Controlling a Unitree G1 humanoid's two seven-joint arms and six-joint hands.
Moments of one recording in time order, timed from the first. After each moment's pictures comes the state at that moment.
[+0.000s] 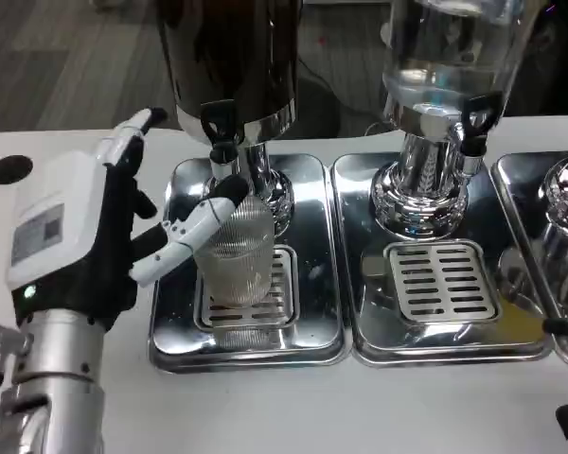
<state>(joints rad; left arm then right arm) 0.08 0.27 -0.13 -0.48 0.80 0.30 -0.01 0.68 -0.44 -0.36 -0.12 -0.50 -0.85 -0.07</state>
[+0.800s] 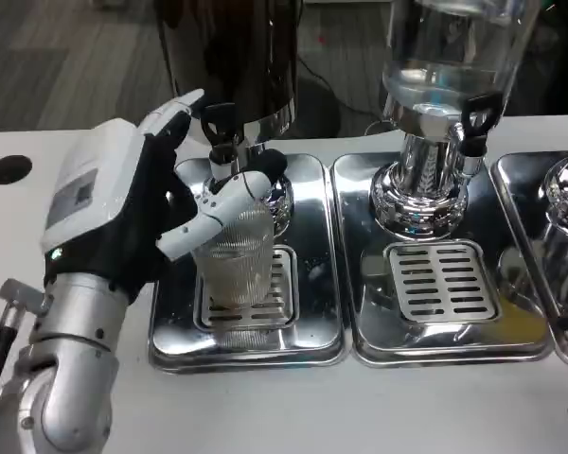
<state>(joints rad) -0.01 0.27 -0.13 -0.50 0.72 0.30 -0.14 0.66 -0.45 -0.38 -0.09 -0.49 -0.85 -0.07</state>
